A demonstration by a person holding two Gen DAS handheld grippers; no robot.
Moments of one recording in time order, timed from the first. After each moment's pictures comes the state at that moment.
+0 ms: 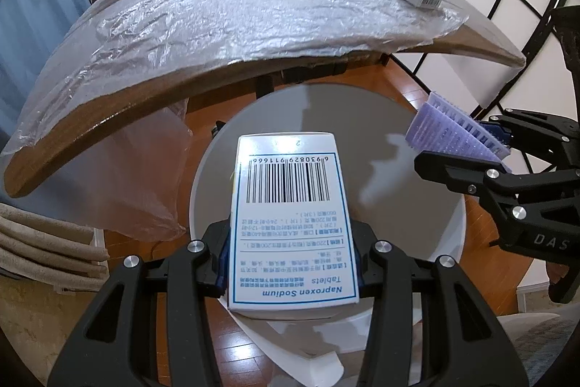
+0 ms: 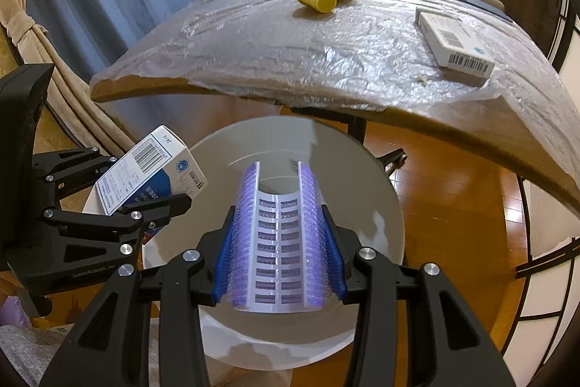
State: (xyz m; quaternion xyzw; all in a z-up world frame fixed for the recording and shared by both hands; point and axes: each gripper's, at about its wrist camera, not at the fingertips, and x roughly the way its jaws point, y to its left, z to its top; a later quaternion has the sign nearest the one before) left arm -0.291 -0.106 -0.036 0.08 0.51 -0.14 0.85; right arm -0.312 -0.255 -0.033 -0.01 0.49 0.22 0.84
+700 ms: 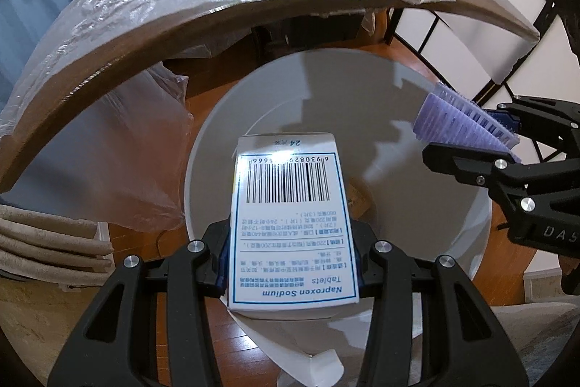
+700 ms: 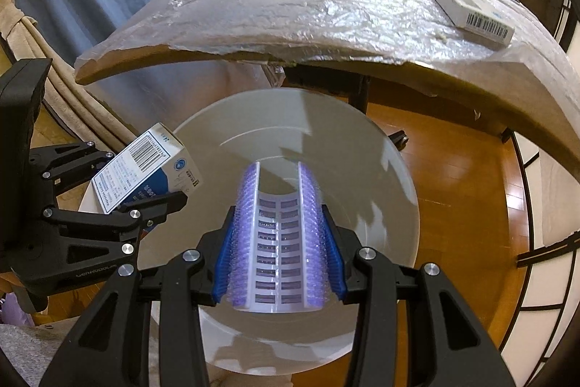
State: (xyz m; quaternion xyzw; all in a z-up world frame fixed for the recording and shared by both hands) left arm -0.285 -0.108 -0.069 0.10 0.54 -0.14 0.82; right arm -0.293 -0.248 -0.063 -0.01 0.52 0.21 0.83
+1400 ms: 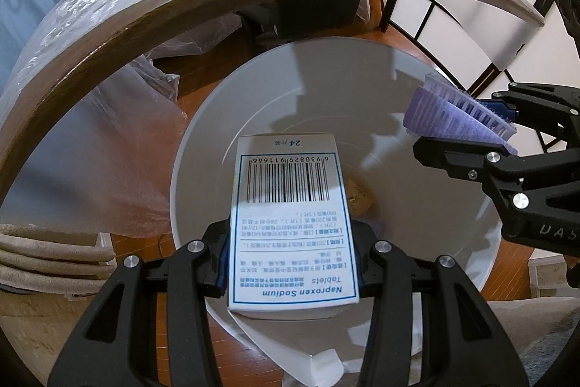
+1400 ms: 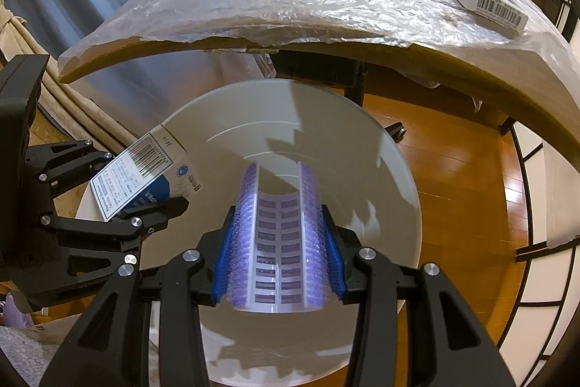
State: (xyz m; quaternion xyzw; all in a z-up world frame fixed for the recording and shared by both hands) left arm -0.267 -0.115 -0.083 0.12 0.55 -0.16 0.81; right arm -0.280 -0.251 -0.076 -0.02 0.53 0.20 0.82
